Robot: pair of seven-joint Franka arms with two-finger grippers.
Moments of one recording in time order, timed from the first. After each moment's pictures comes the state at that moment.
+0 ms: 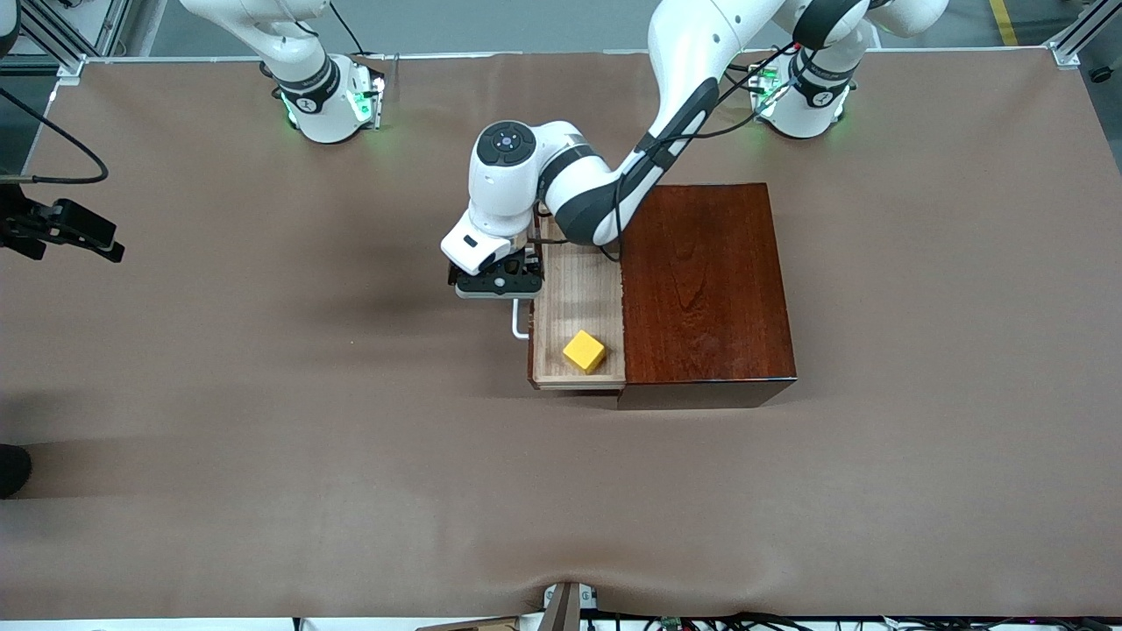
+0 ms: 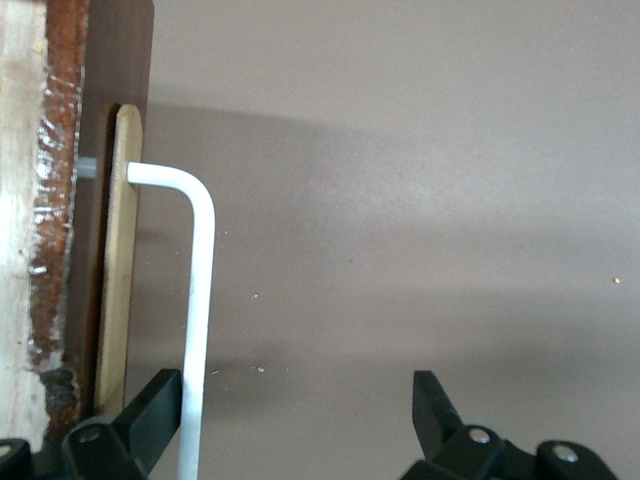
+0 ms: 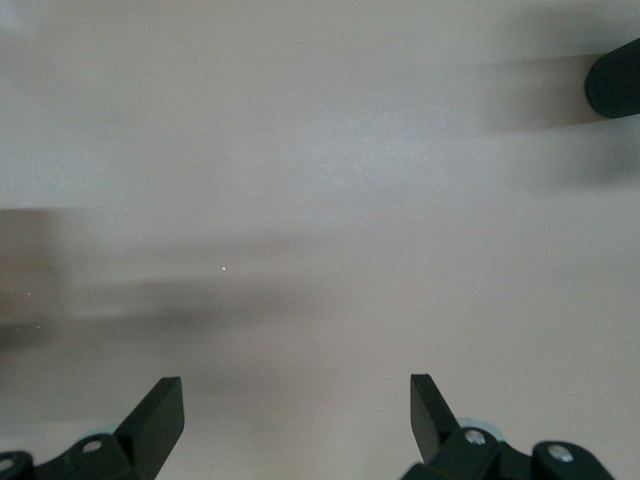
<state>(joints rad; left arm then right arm) -0.83 0.80 -0.15 -1.27 0.16 2.31 -1.08 -0.03 0.04 -0.02 -1.52 -0.01 1.56 -0.01</state>
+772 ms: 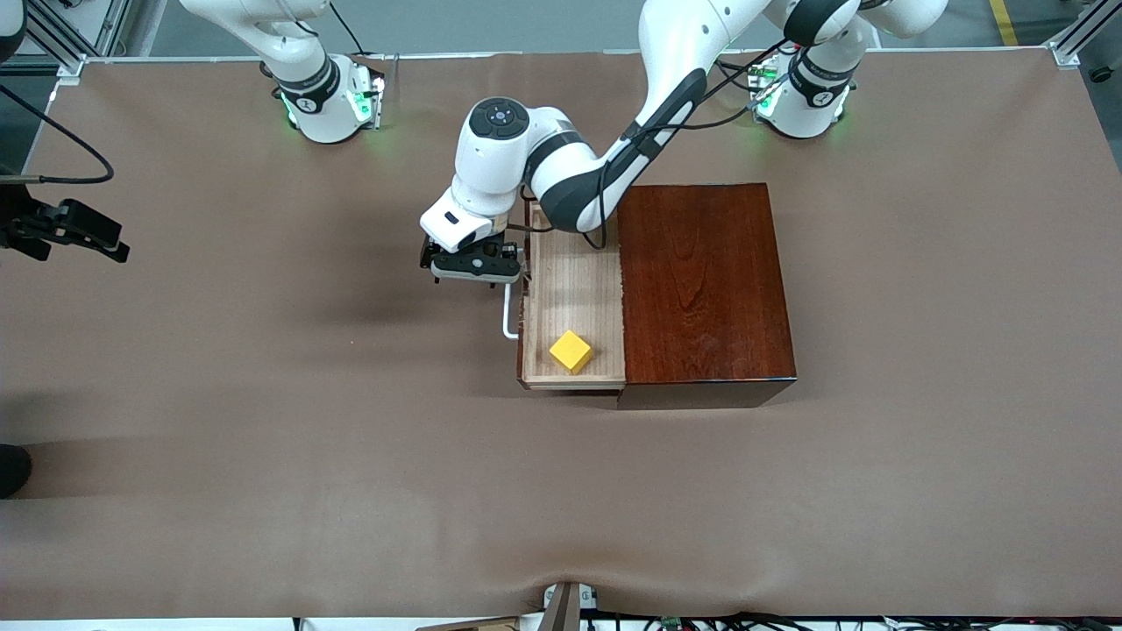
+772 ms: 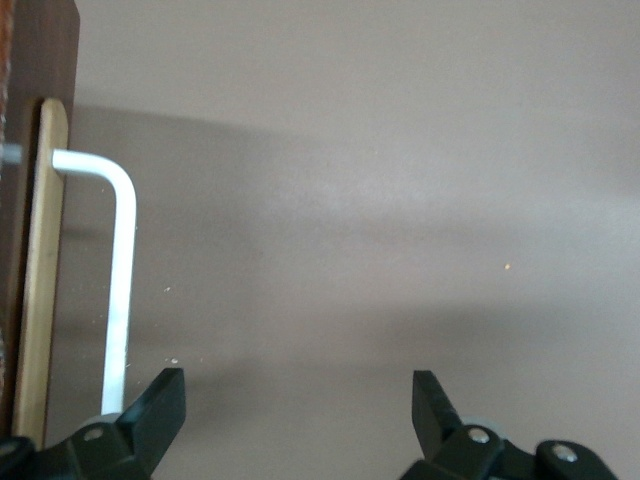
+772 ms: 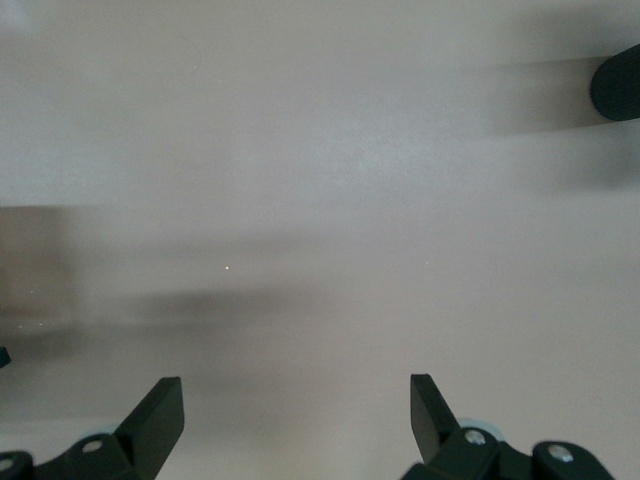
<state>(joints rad) -0.86 0.80 -0.16 -1.24 0.15 2.42 -1.11 -0.03 0.04 -0.02 -1.52 -0.01 1.56 -0.01</state>
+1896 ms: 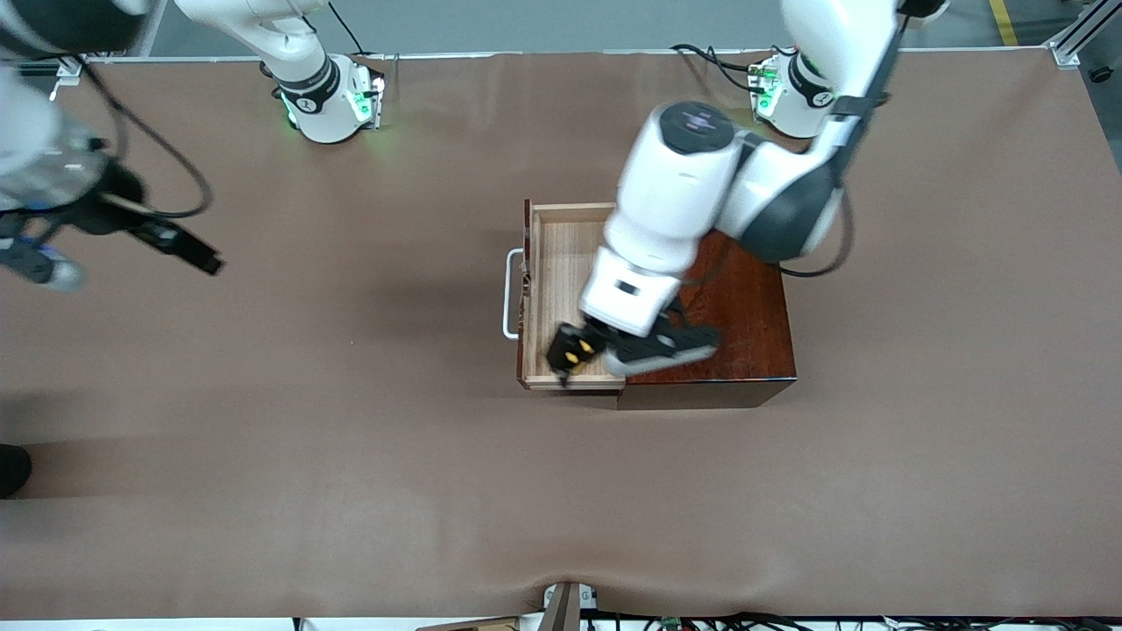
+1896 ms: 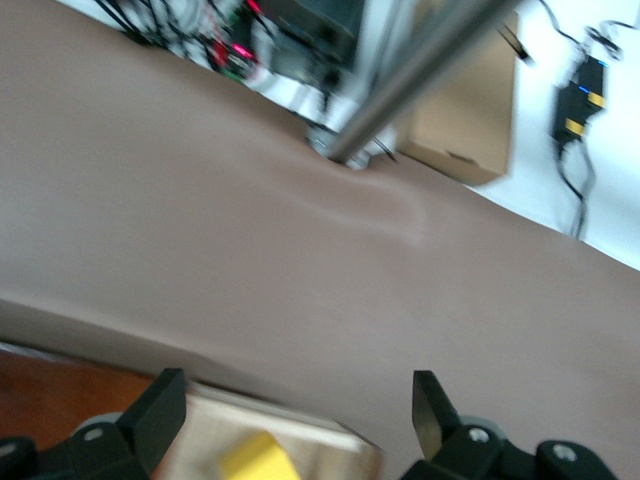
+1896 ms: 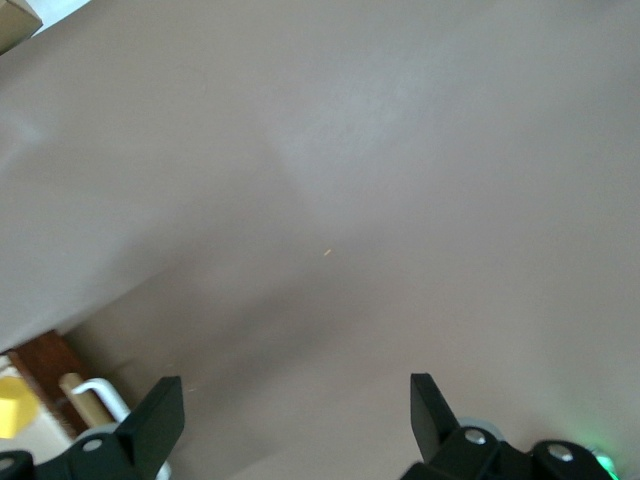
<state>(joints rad) -0.48 0.57 -0.14 -1.21 0.15 2.22 -1.00 0.23 0.07 -0.01 -1.51 0.03 1.57 0.81</state>
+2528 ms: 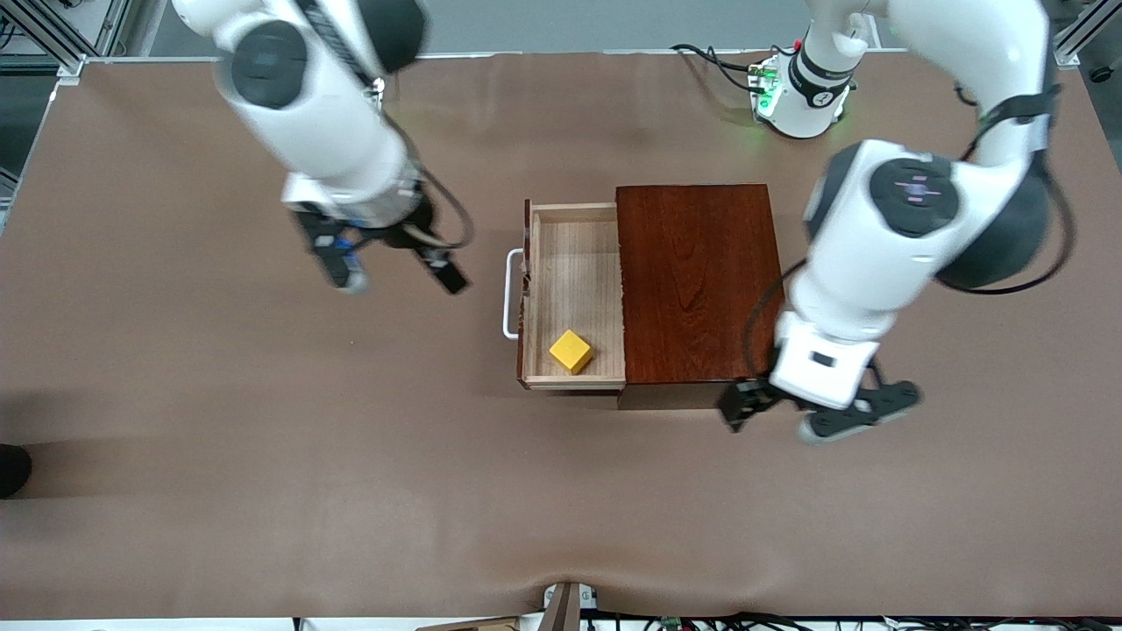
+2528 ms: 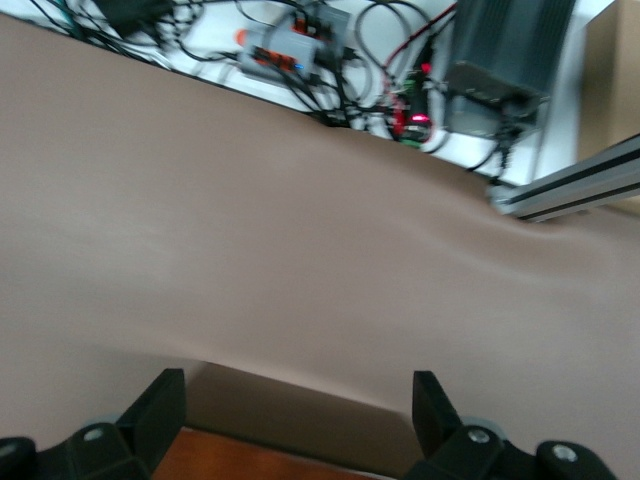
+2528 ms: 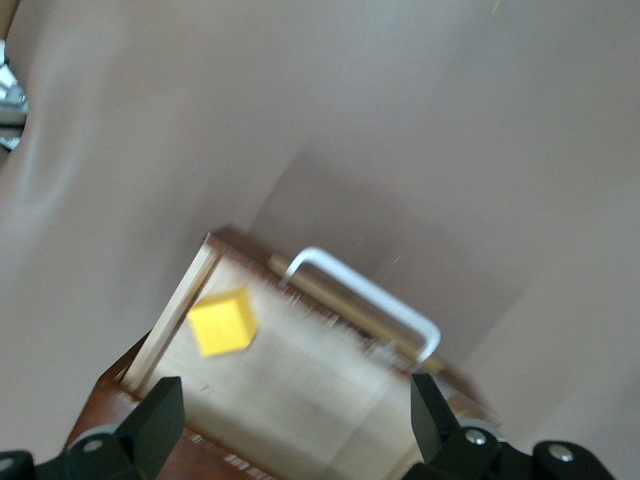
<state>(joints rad) -0.23 0.50 -0.15 -1.21 0.15 1.98 -0.66 0.61 0.33 0.00 -1.40 0.14 1.85 1.59</state>
